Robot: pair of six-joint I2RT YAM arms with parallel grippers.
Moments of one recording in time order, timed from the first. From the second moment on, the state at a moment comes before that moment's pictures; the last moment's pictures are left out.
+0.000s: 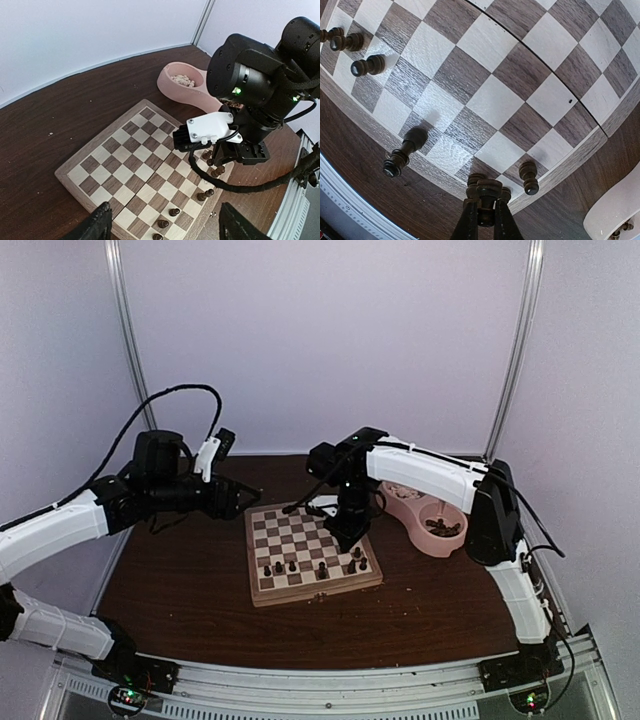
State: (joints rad) left arm -0.60 1.17 0.93 -0.21 0.27 -0.16; right arm 0.85 2.32 2.23 -1.41 -0.06 -0.03
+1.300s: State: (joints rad) left arm -0.60 1.10 0.92 -0.24 0.18 -0.11; right arm 0.85 2.42 2.29 -1.45 -0.02 -0.06
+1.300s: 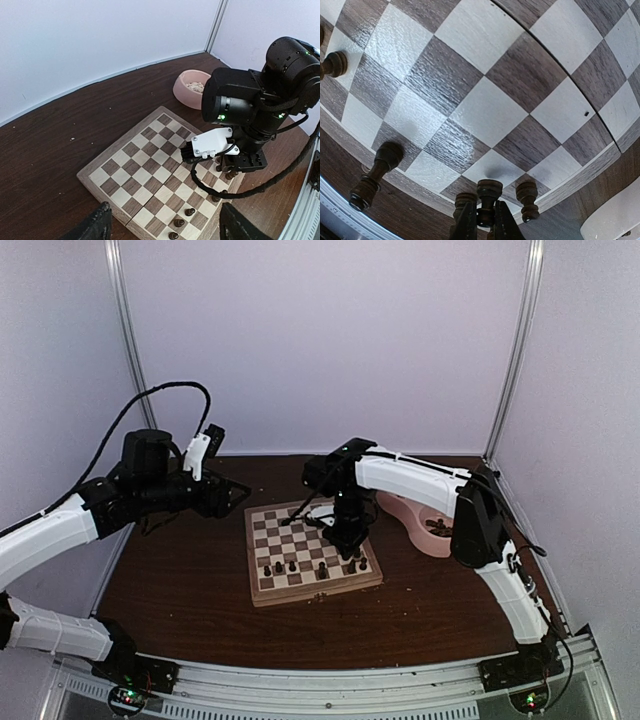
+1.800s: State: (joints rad) left arm -0.60 1.11 0.92 -0.24 0.18 -0.11; right arm 0.85 2.43 2.31 -1.46 -0.02 -0.06
